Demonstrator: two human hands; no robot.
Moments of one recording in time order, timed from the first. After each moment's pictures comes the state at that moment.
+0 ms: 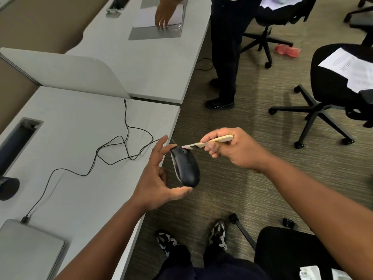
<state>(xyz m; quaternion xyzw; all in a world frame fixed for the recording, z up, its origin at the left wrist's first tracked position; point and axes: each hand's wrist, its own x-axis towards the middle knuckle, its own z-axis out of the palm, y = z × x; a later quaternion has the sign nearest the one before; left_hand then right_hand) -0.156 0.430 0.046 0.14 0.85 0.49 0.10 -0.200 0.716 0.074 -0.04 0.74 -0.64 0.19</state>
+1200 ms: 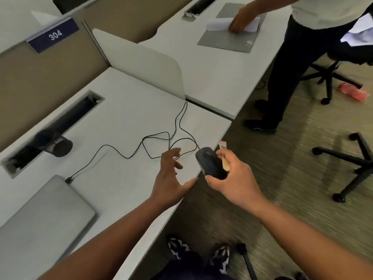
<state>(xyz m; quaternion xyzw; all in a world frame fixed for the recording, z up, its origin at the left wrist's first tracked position) -0.161 0.370 0.002 -0.04 0.91 0.40 -0.05 -0.202 0.585 0.061 -0.05 0.88 -0.45 0.14</state>
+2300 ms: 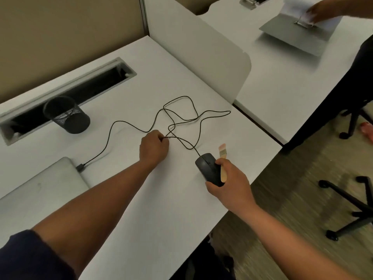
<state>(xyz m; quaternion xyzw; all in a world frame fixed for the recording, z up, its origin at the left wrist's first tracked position) -0.277 0.162 -0.062 -0.36 0.85 0.37 -0.03 -0.265 0.434 -0.018 -0.14 0.91 -0.34 0.18</state>
